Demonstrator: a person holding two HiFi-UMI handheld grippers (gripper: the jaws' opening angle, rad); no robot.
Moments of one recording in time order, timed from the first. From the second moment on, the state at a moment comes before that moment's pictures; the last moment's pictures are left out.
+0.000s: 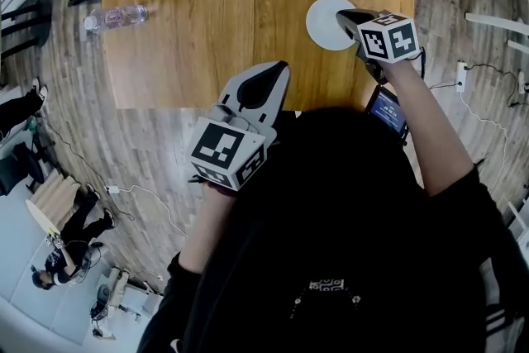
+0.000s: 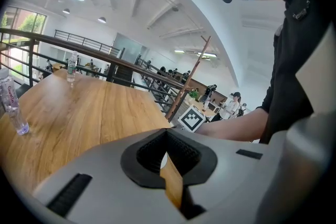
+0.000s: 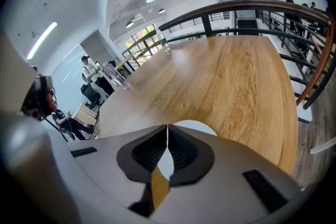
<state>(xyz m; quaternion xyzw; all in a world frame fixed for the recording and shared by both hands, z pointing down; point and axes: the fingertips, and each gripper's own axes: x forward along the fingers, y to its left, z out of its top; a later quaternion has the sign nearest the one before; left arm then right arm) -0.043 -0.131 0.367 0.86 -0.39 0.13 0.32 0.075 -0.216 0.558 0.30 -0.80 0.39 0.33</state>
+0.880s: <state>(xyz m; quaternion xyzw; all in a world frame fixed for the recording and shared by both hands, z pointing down) -0.002 -0.194 0.284 0.94 -0.29 0.09 0.18 0.114 -0.217 0.259 0.39 -0.90 0.20 0.04</state>
